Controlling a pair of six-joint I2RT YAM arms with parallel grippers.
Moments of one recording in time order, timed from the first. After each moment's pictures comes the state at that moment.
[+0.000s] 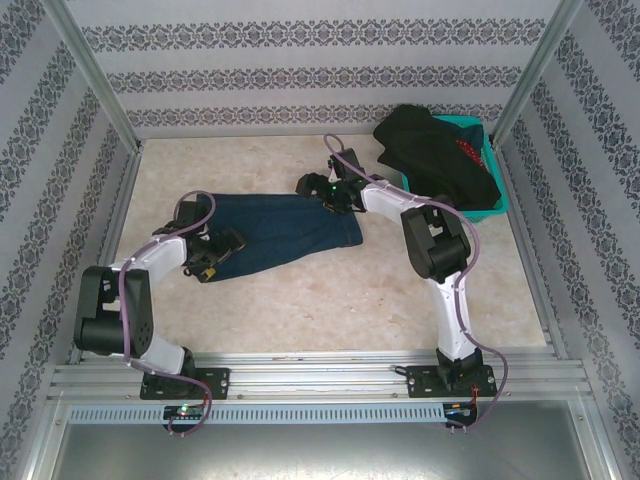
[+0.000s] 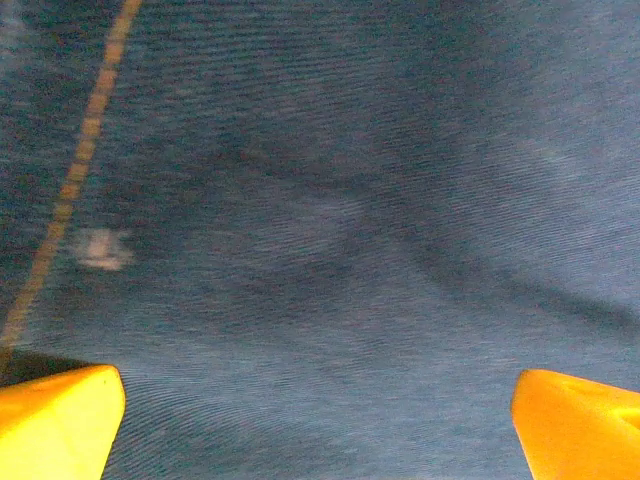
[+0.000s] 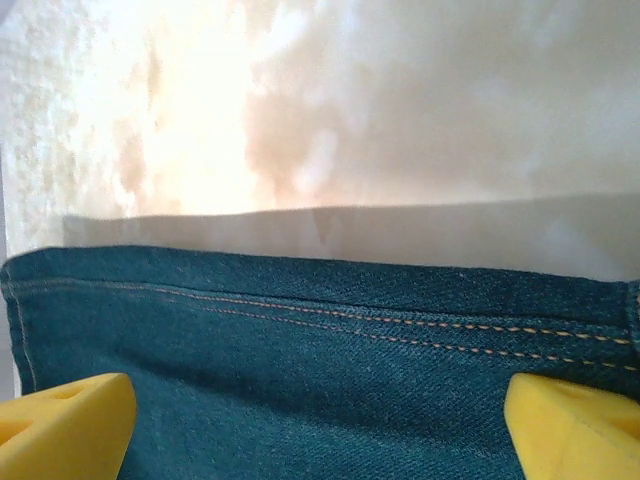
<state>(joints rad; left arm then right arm) -0.02 1.52 0.81 -0.49 0.24 -0.75 0.44 2.25 1.66 -0.22 -0.36 0.79</state>
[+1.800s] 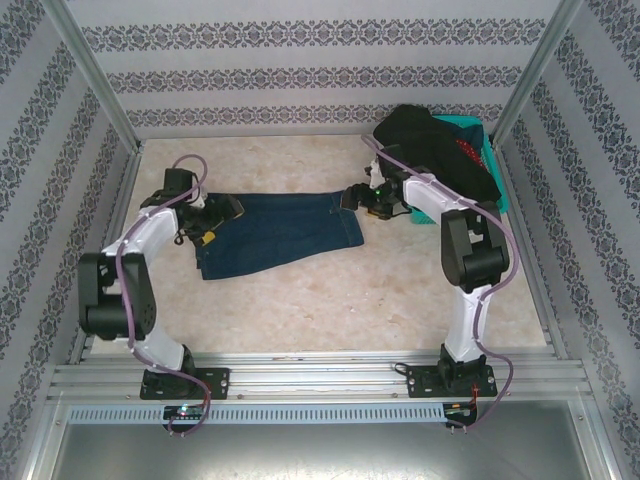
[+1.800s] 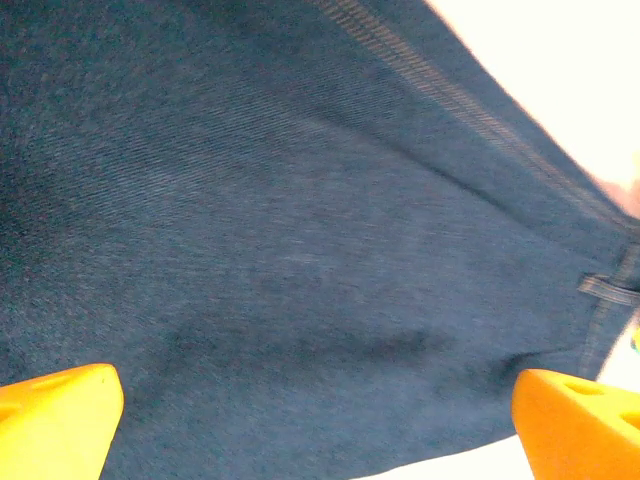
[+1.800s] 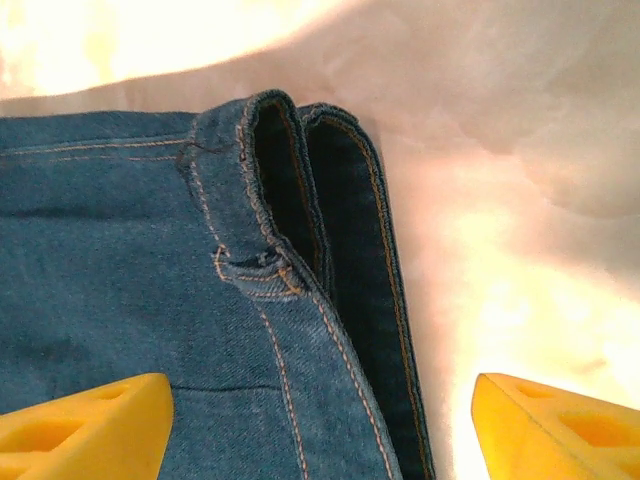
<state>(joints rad) 0.06 1.64 1.09 -0.56 0.41 -0.59 0.26 2.03 1.49 -0.59 -0.44 0.42</state>
